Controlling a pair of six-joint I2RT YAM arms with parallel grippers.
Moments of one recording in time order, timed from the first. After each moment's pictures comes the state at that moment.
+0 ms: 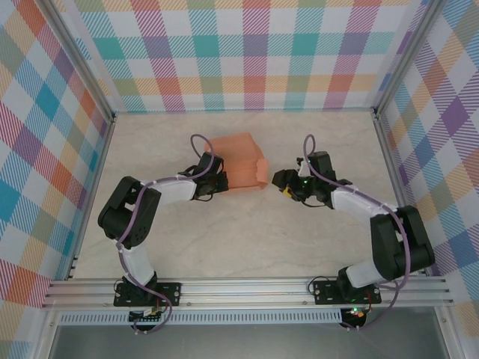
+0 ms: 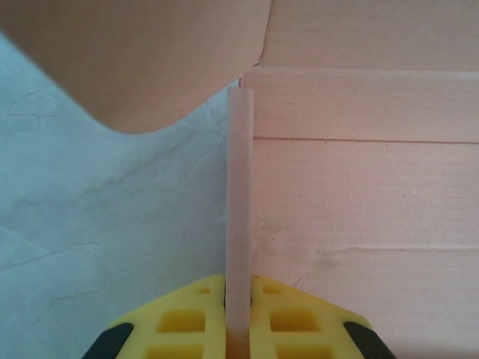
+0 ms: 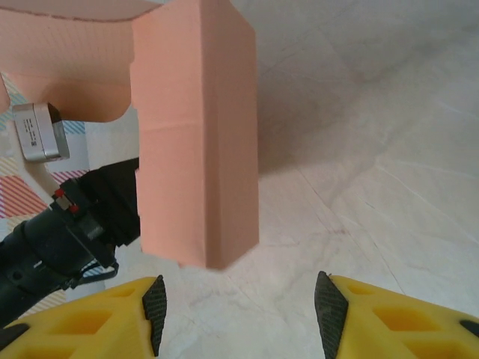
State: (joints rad) left arm -0.52 1.81 1.01 -0.10 -0.03 -0.59; right arm 0.34 1.53 0.79 -0.02 -0.57 0.83
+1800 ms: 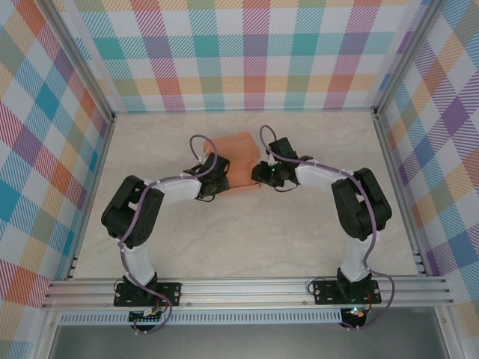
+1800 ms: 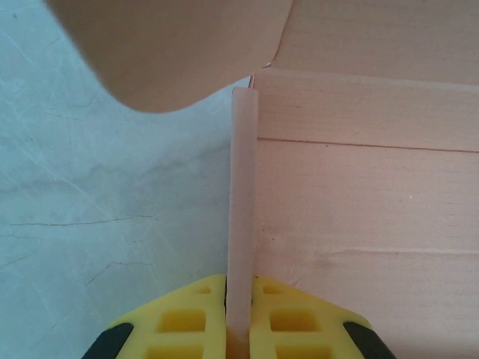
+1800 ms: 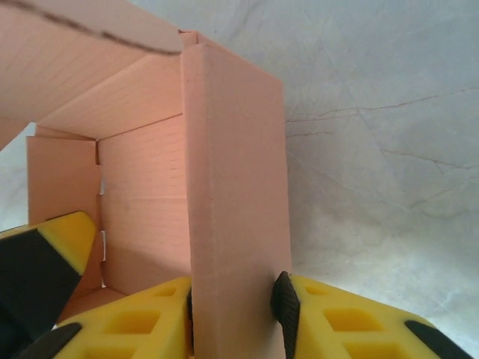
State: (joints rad) left arm -0.56 1.85 1.08 -0.24 -0.20 -0.74; right arm 0.54 1.89 1.24 -0.32 -0.20 0.63
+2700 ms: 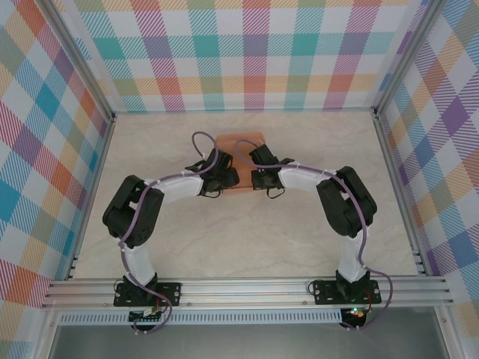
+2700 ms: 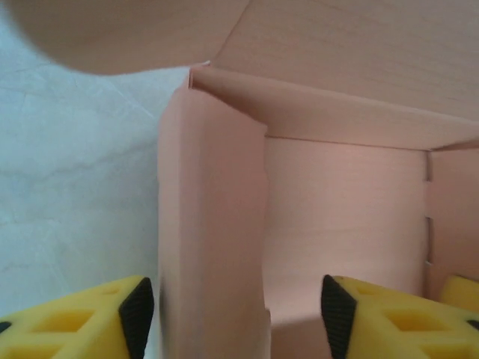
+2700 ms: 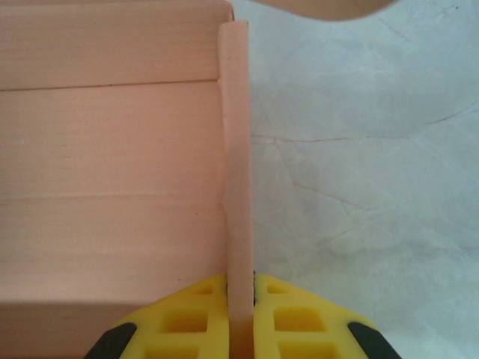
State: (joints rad) left arm -0.57 1.74 1.03 -0.16 -0.04 -0.79; right arm 0.58 1.94 1.23 -0.34 0.08 0.43
